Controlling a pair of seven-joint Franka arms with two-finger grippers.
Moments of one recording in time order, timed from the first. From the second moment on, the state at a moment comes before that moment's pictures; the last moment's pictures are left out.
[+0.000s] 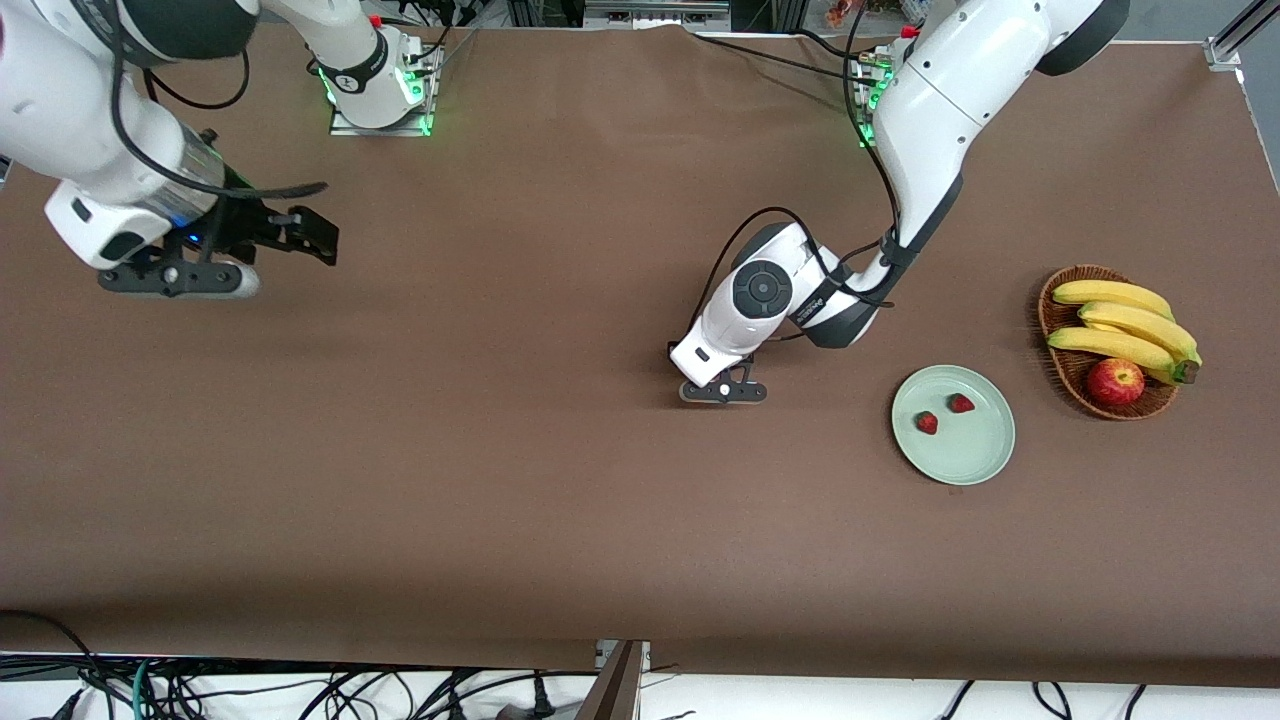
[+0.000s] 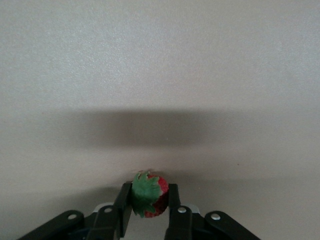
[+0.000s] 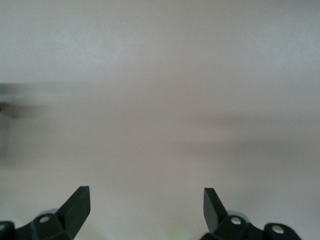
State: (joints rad) left arm -0.24 0.79 -0.43 -1.68 0.22 2.44 -0.74; right arm 0.36 0.05 -0.15 -1.63 0.06 1.59 0.23
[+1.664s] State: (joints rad) left arm 0.32 0.66 -0.40 -1.65 0.32 2.18 0.53; right arm 0.21 0.03 -0.06 -1.63 -0.02 1.69 0.19
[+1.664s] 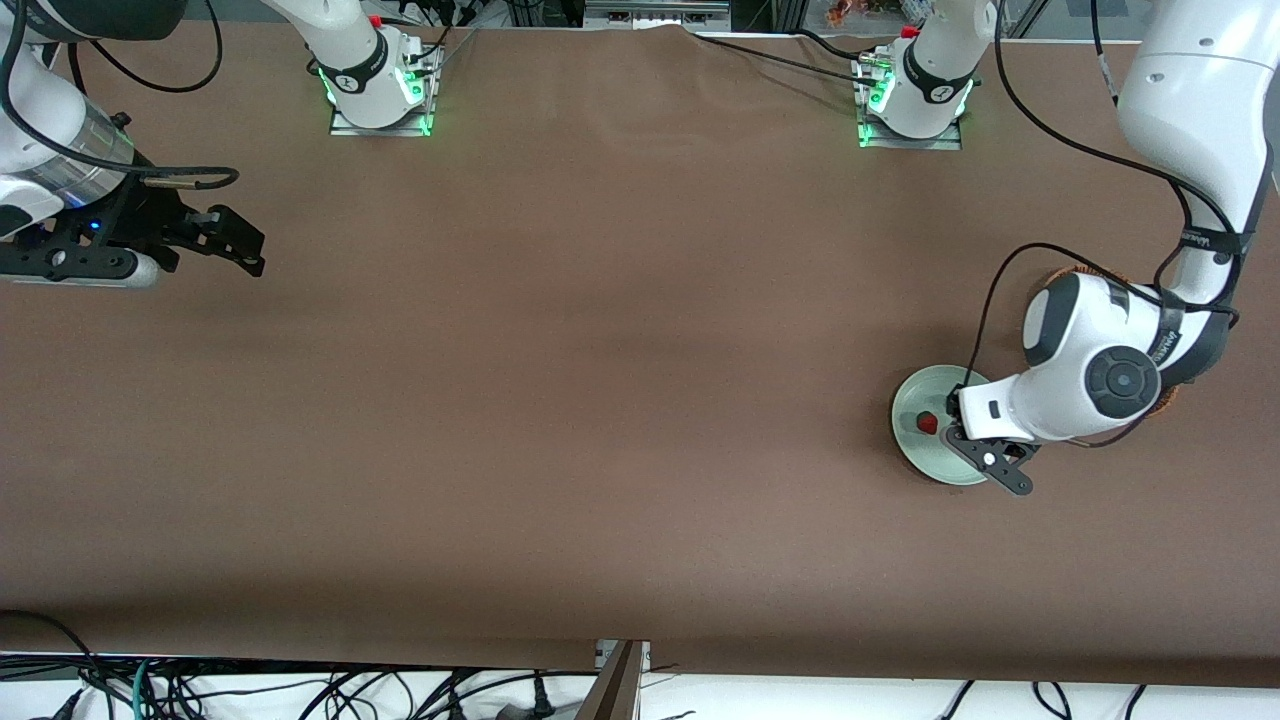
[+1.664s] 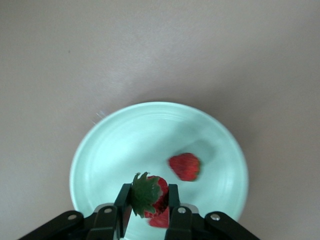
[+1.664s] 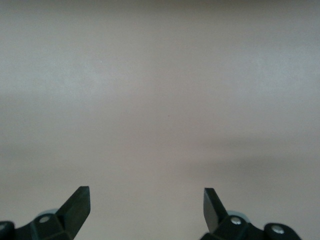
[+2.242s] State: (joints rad) left arm 0.35 0.75 -0.41 -1.65 0.32 2.27 0.66; right arm 0.21 0.03 -0.06 -1.62 -0.02 1.69 0.19
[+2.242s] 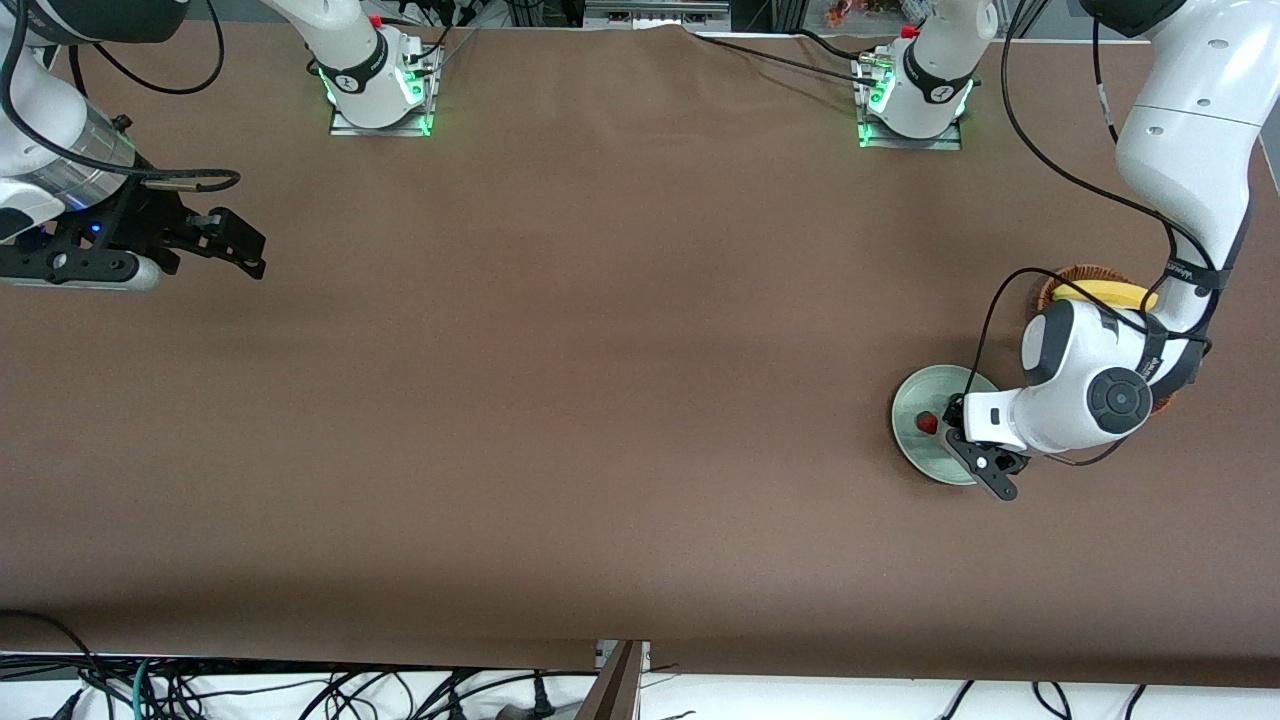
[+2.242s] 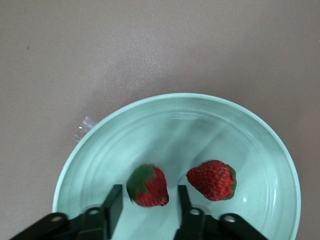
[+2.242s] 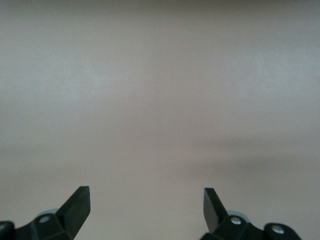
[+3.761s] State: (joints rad) left arm 0.20 0.28 -0.38 -1.31 0.15 1.54 0.05; right arm 0.21 0.04 -0.06 -1.61 -0.02 1.69 0.19
